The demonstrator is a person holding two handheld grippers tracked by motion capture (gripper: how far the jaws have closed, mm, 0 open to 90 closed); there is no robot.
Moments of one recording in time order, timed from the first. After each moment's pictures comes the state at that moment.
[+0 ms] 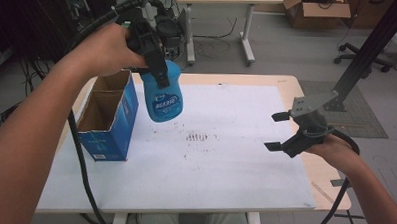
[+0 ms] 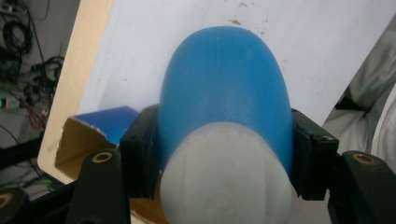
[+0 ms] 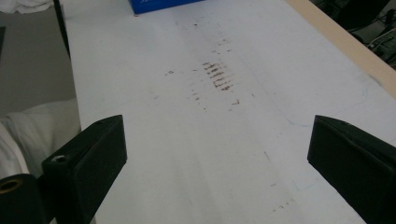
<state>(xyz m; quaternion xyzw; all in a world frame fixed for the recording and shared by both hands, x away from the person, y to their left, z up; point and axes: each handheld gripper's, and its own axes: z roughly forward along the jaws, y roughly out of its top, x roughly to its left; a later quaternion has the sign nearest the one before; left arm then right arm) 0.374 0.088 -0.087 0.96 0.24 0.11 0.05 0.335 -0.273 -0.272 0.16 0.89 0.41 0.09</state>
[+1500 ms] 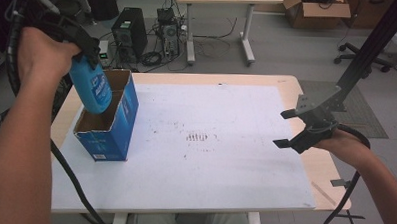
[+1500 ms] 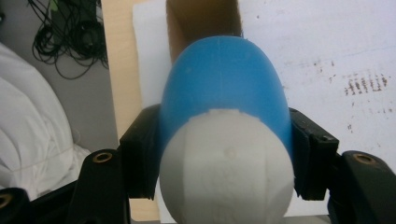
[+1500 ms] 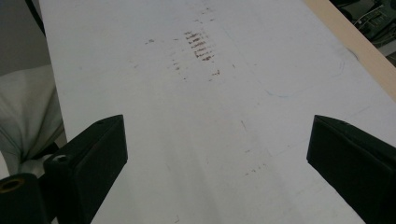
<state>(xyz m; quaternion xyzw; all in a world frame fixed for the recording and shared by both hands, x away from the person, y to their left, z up) 0.384 0.235 -0.095 0.74 0.65 0.17 0.06 0.344 -0.287 -0.266 0.16 0.92 0.35 0.10</state>
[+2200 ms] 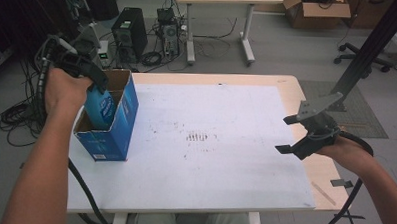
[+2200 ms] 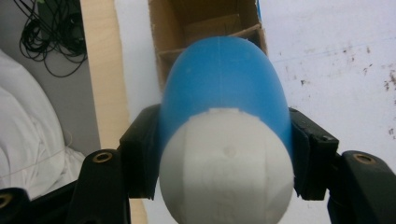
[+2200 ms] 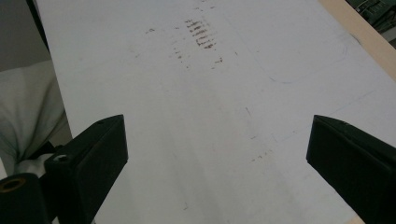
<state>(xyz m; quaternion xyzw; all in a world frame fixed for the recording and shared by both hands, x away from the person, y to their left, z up) 0.396 0.245 -0.178 0.74 0.64 0.17 0.06 0.332 -0.292 -0.273 0.18 0.92 0.34 0.11</state>
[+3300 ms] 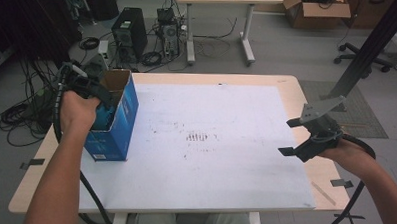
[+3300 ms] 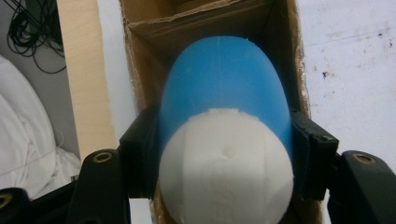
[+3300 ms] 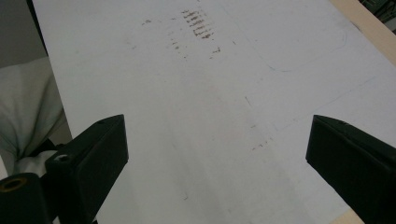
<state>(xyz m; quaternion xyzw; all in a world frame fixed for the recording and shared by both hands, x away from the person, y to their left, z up) 0.400 0.252 -0.242 0.74 0.65 0.16 0.06 0.330 -0.301 -0.280 0.19 0.92 0.34 0.10</state>
